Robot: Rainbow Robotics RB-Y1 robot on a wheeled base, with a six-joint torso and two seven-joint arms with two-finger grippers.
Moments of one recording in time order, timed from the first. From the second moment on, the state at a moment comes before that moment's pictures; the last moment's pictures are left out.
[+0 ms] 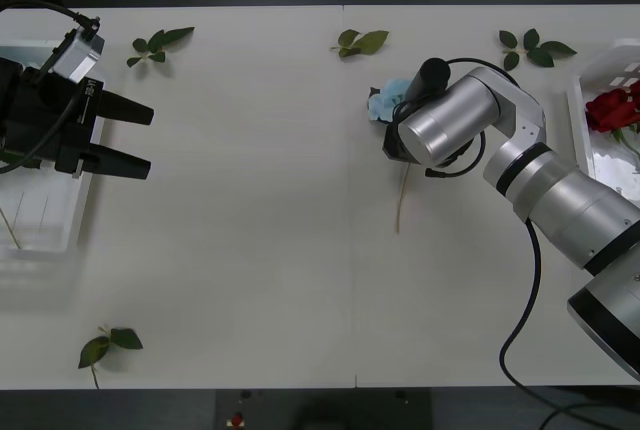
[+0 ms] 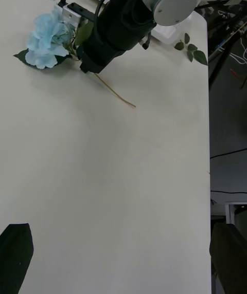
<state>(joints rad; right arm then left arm) -0.86 -0.37 0.60 -1.01 -0.40 1.05 0.77 -0.56 1.15 -0.37 -1.48 2.15 1.26 -2.68</state>
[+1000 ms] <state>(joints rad) -0.90 -0.65 0.35 -1.08 -1.55 1.07 1.64 -0.56 1.15 -0.37 -1.48 2.15 1.26 -2.68</state>
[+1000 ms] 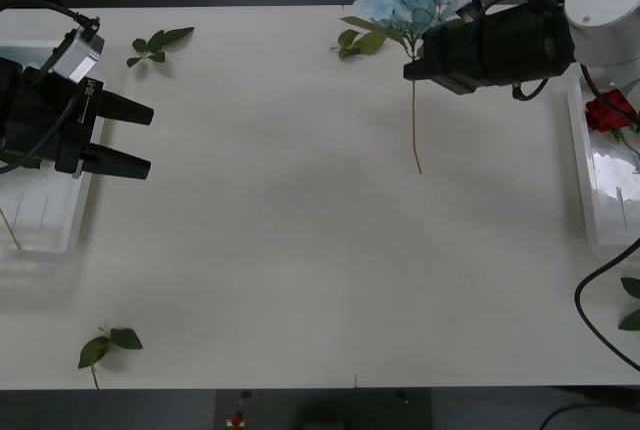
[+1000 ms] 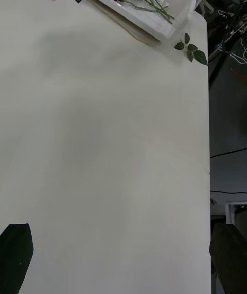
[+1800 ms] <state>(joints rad) -0.68 -0.64 0.34 -1.54 -2.08 0.80 2.13 -0.55 1.15 -0.38 -1.47 2.21 1.26 -2.68</state>
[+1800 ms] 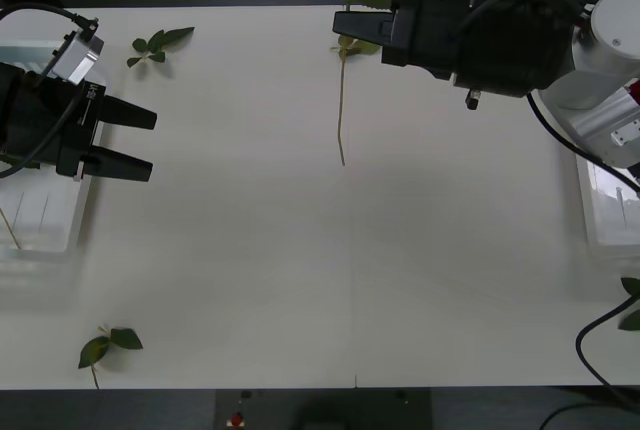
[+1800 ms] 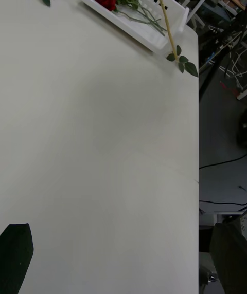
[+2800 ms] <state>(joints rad) -0.60 -0.38 0.45 -1.61 -2.00 0.58 2.19 -0.52 0.99 -0.38 -1.46 2.34 1.31 -2.35</state>
